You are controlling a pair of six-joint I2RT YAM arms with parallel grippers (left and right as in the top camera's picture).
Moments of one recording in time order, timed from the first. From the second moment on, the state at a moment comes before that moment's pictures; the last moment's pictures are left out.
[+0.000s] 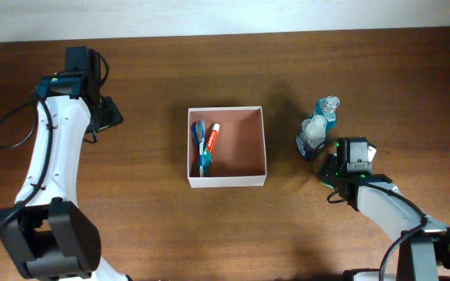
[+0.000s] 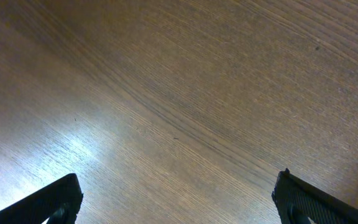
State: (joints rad) left arm 0.06 1.80 1.63 -1.17 -0.37 -0.41; right arm 0.00 1.48 0.57 -0.21 0.18 0.54
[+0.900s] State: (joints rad) left arm 0.06 1.80 1.63 -1.17 -0.37 -0.41; right arm 0.00 1.30 0.61 -0.54 0.27 0.55
